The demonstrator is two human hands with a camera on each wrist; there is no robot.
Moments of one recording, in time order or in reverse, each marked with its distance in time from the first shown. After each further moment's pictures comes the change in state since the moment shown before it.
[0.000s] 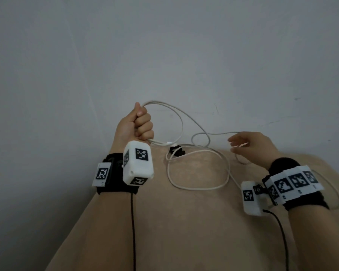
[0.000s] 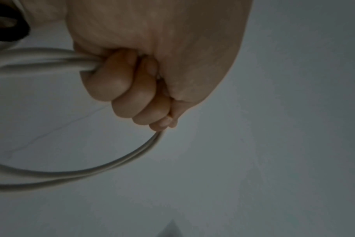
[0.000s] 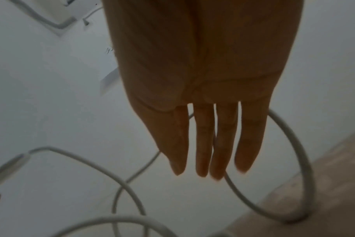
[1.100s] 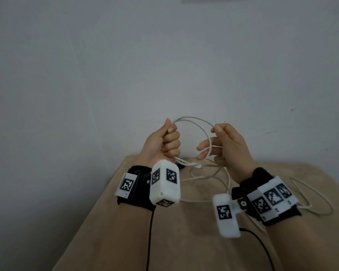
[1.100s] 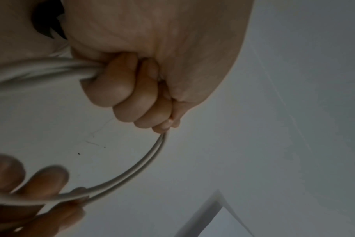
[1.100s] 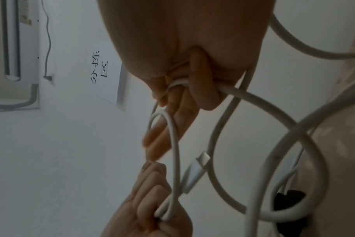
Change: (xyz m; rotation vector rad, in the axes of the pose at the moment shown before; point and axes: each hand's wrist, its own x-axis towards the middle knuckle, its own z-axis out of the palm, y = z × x) left_hand 0.015 -0.039 0.032 0.012 -0.045 -0.176; right_hand -0.020 -0.072 0.025 1.001 -0.027 -0.087
